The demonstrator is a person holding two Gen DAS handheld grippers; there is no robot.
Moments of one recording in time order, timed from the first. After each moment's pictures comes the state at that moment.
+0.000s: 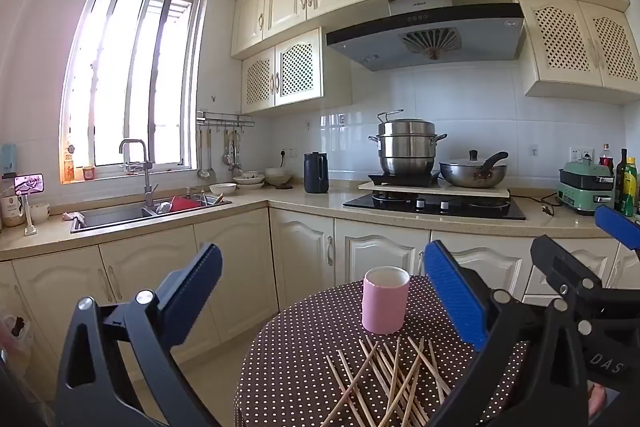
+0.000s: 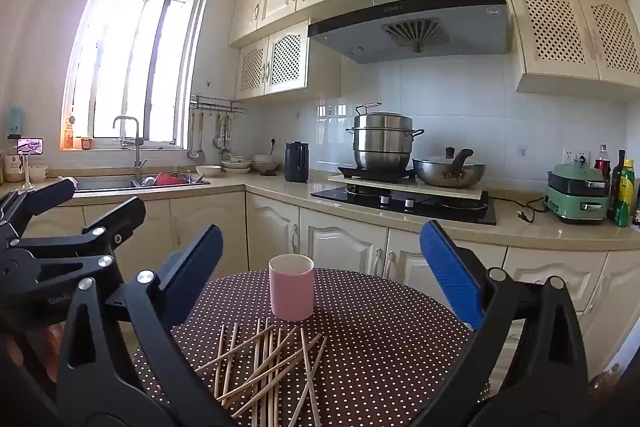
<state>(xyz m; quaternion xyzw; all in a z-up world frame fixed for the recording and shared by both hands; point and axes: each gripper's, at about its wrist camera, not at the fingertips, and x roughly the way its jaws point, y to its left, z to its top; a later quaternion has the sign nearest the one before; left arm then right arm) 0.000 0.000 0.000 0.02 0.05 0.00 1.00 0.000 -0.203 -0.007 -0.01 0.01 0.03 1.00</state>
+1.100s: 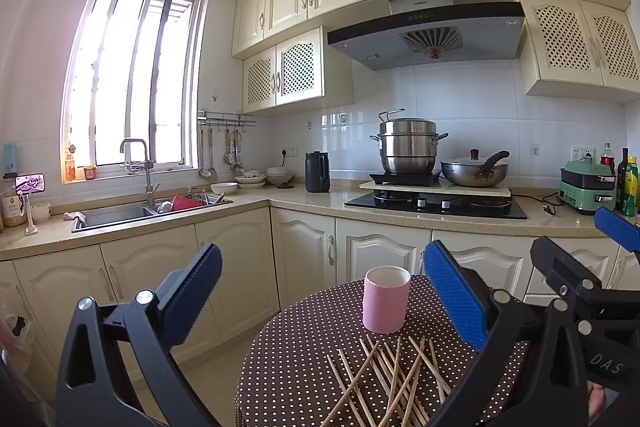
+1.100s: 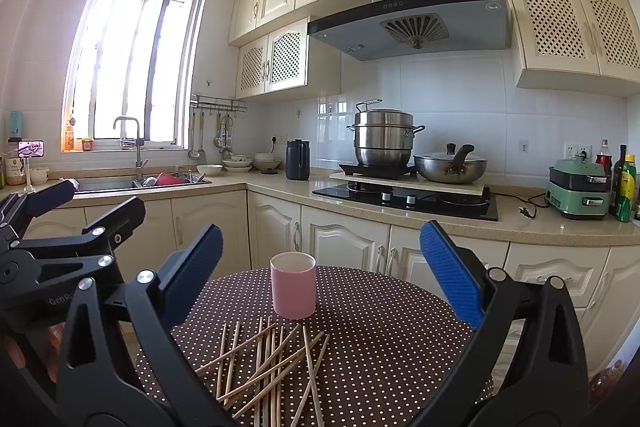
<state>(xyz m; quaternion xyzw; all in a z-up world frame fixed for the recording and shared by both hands) 0.000 0.001 0.000 0.02 0.05 0.00 1.00 0.005 -0.200 -0.012 -0.01 0.02 0.03 1.00</state>
